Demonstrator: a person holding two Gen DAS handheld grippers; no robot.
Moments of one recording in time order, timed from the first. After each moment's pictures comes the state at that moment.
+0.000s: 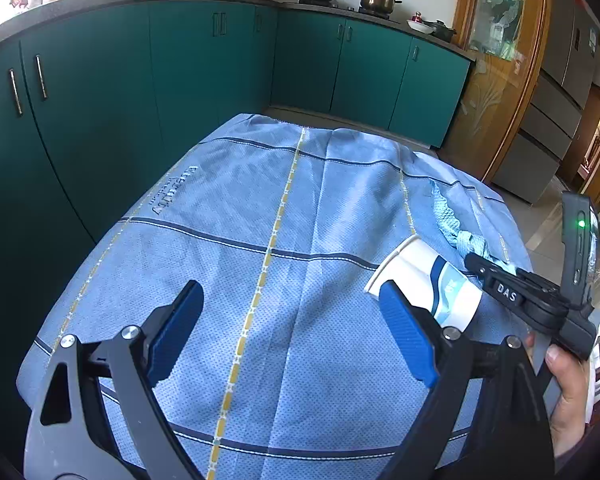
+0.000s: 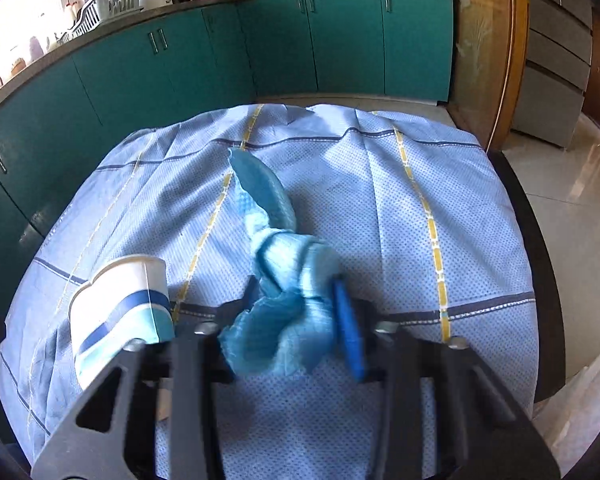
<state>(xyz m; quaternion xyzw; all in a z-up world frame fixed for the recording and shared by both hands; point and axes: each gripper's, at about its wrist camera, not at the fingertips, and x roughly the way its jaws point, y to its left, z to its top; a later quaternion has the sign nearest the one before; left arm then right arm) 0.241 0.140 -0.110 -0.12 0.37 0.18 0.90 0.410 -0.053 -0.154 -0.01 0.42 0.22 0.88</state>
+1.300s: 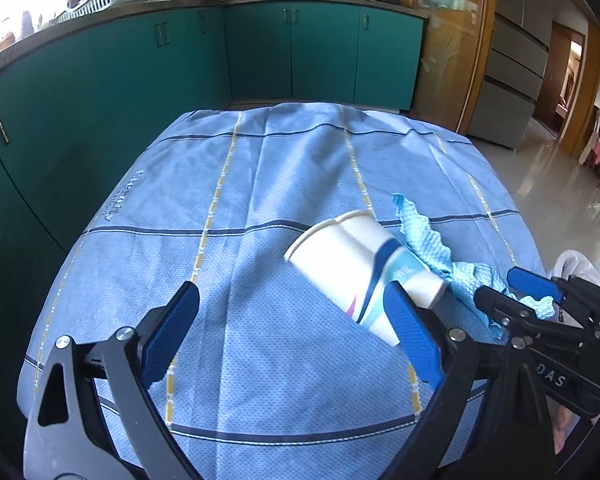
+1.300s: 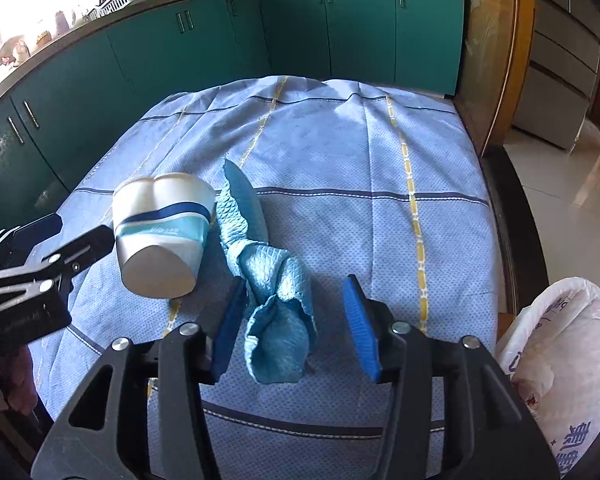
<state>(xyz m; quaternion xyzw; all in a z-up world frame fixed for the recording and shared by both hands) 0.250 0.083 -0.125 -0.04 0.40 0.12 0.91 0.319 -0.088 -0.140 -0.04 0.44 0.24 0.86</state>
